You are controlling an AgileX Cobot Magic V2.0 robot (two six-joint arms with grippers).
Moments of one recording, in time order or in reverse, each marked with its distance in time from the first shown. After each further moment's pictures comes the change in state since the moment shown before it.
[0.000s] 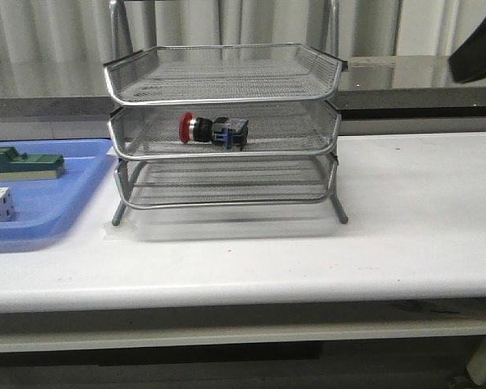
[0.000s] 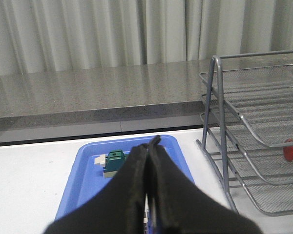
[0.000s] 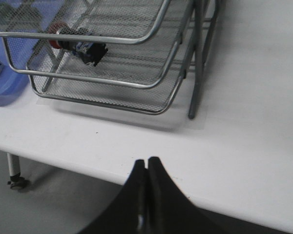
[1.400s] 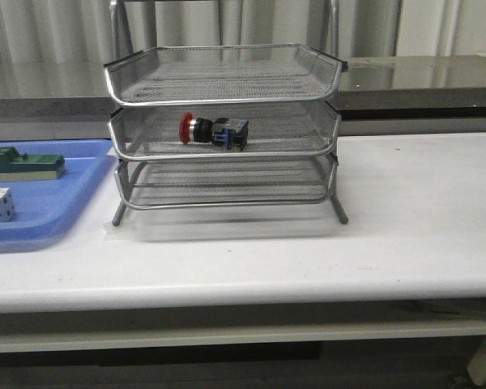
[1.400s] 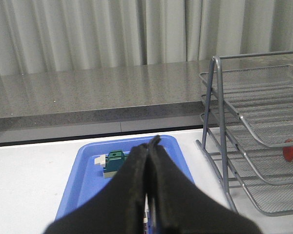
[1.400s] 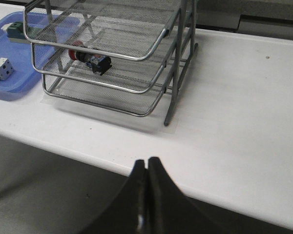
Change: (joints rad) left arm 0.000 0.000 0.000 0.000 0.000 0.000; right arm -0.162 -0.446 0.026 -0.139 0.302 -0.002
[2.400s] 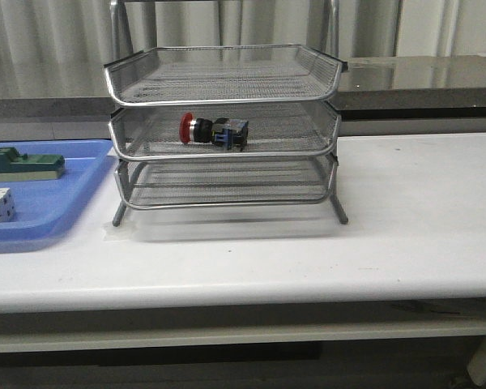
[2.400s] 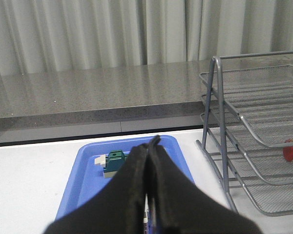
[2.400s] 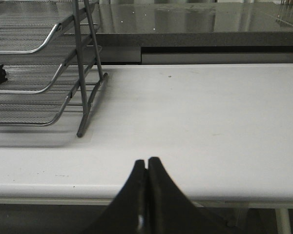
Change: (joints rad) left arm 0.000 0.000 0.000 0.000 0.000 -0.001; right arm 0.000 -0.551 0.656 -0.475 -0.494 0.484
